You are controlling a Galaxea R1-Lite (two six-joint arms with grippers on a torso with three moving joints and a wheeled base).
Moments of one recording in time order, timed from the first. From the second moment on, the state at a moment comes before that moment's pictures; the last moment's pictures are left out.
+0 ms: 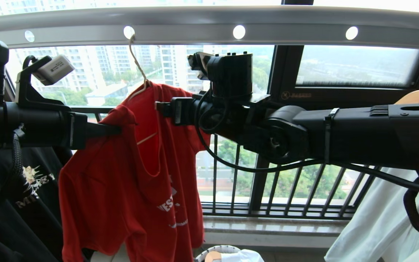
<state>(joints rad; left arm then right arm) -0.10 1.42 -1.21 0.23 -0.52 0.07 0.80 2.16 -1.87 -0.24 -0.15 0.21</state>
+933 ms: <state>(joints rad) -0.10 1.41 -1.21 0.23 -0.52 0.07 0.83 2.23 -1.96 -0.25 -0.24 0.03</state>
